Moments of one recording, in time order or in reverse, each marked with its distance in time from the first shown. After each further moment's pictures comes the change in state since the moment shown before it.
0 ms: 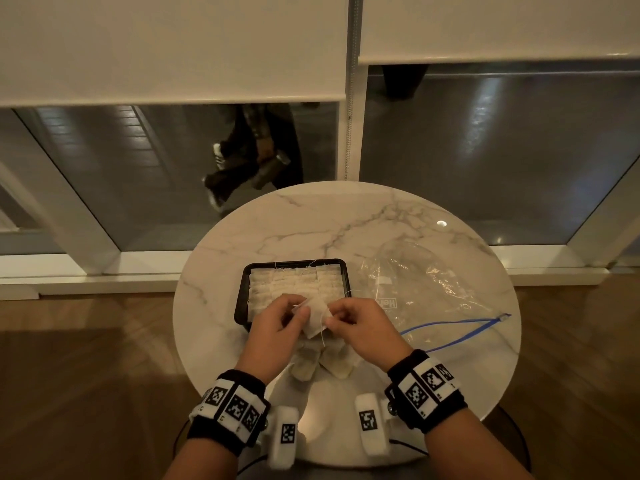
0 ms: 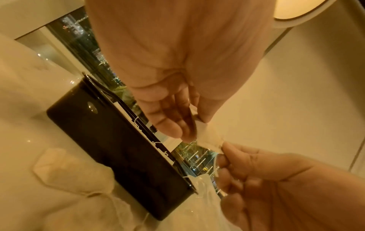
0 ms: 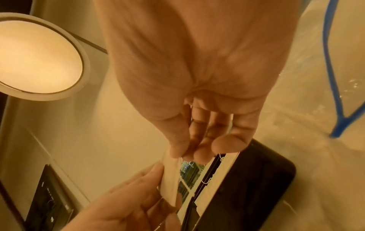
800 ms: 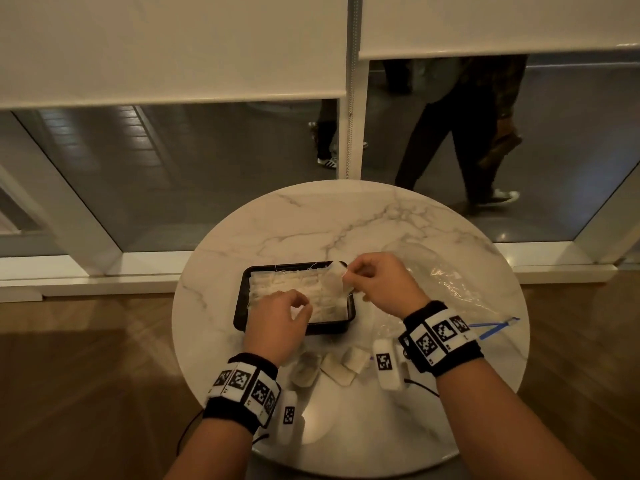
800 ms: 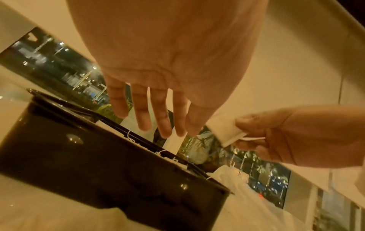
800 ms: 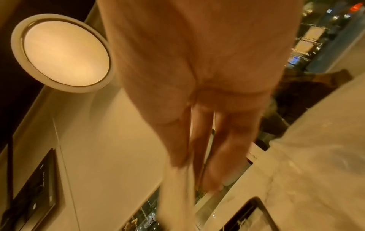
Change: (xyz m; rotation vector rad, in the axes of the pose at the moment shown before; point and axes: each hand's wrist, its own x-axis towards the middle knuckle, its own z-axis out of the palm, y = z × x) left_hand 0.036 0.003 0.003 0.636 0.016 -0.021; right_hand 0.053 -0.029 -0.050 -0.163 0.142 0.018
